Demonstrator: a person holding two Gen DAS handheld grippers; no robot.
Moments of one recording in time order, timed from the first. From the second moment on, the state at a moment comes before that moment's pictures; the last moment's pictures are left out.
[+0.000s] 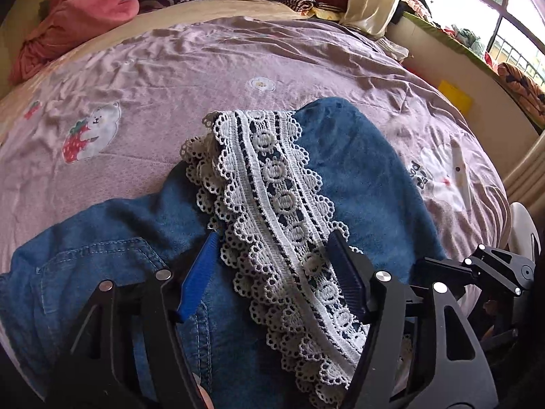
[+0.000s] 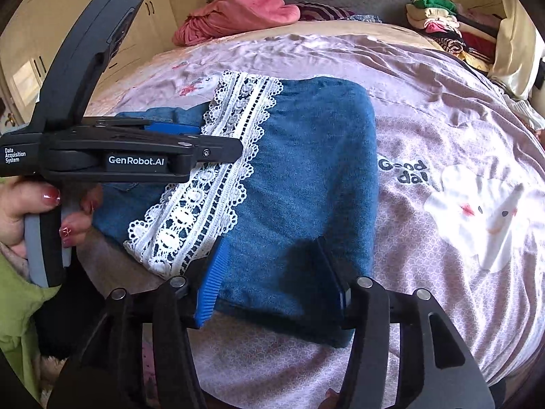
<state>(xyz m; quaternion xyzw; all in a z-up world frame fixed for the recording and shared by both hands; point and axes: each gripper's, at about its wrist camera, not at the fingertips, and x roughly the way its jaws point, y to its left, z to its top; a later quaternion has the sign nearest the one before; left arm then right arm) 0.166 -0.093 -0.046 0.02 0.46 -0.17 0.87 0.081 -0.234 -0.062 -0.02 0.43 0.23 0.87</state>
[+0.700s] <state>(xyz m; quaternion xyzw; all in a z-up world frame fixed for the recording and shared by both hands) 0.140 -0.060 -0.008 0.00 0.43 -0.15 0.89 0.065 -0.241 -0.021 -0.01 0.39 0.20 0.90</state>
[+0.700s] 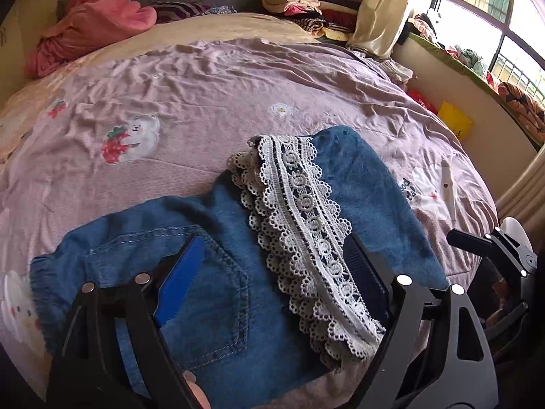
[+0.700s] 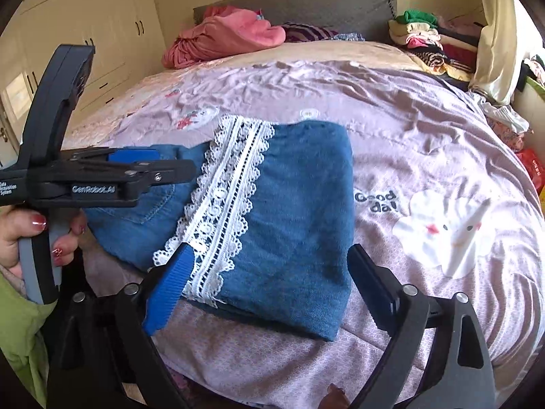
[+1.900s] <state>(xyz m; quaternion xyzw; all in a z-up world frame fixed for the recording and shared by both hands) 0.073 0.113 -0.050 -0.17 0.45 -0.07 0.87 0.146 -0.060 0.020 -0.09 0.38 0.37 0.84</state>
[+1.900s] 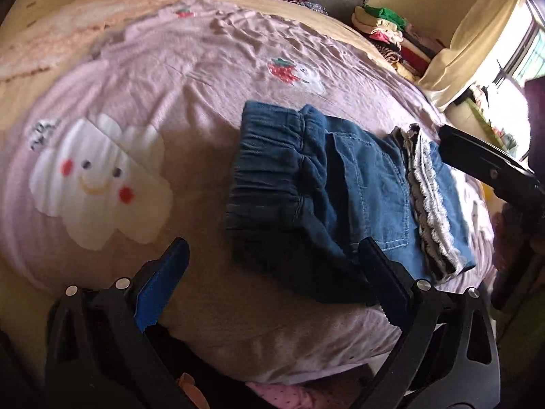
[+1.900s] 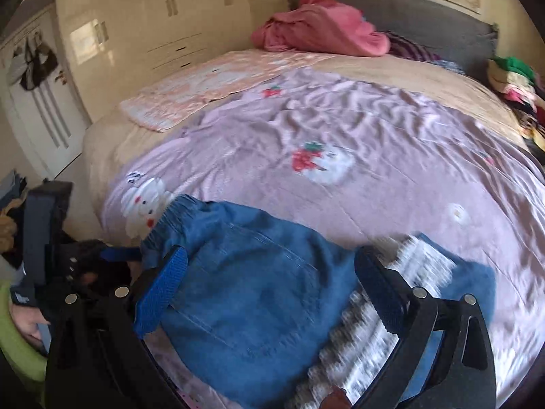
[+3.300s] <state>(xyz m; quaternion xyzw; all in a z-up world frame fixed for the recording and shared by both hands) 0.101 0.045 -0.010 -0.27 0.41 -0.22 0.84 0.199 -0.121 0.038 0.05 0.38 0.51 0.77</state>
